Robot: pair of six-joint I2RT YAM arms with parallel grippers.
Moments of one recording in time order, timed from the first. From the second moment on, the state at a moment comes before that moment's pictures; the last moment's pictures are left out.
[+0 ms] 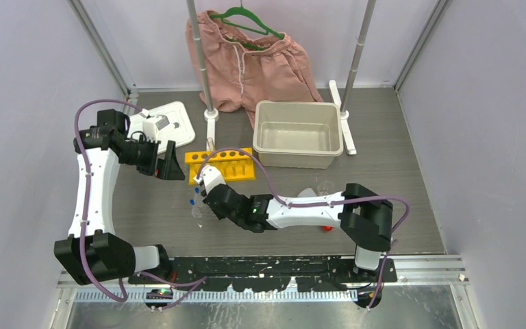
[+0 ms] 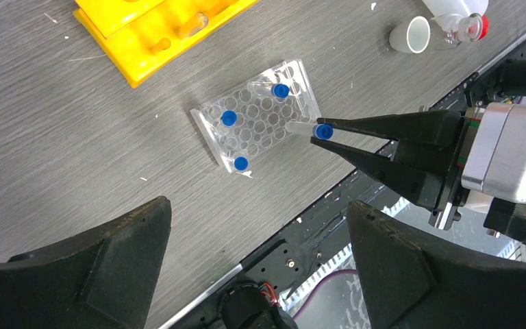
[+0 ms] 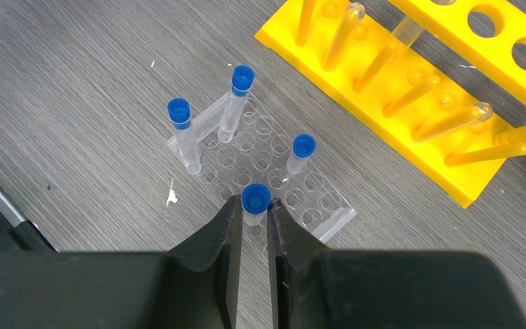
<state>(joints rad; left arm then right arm) 0.18 1.28 1.35 -1.33 0.69 0.44 1.30 1.77 1.19 0.00 0.43 0.26</state>
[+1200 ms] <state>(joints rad) 0.18 1.25 1.35 -1.32 0.68 0.45 1.30 1.81 1.13 0.17 0.49 0.27</state>
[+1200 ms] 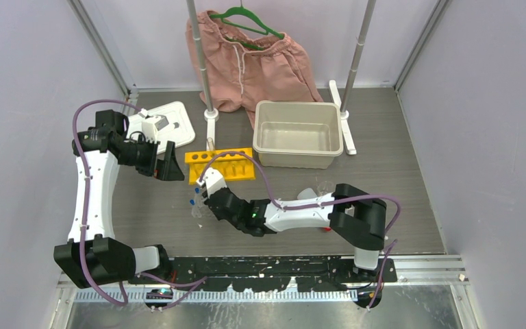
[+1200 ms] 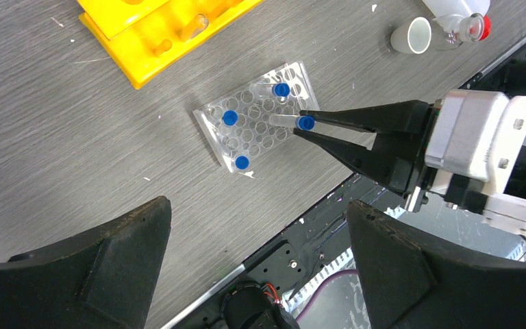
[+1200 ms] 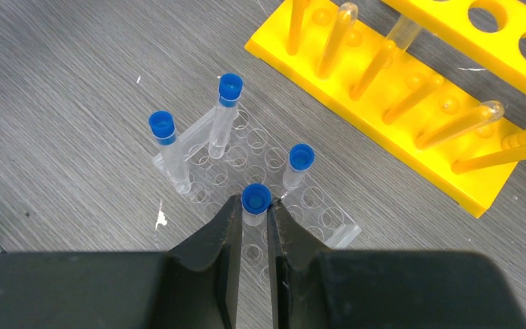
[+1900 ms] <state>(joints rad) 0.18 1.25 1.35 -1.32 0.68 0.45 1.30 1.82 1.11 0.08 0.49 0.29</state>
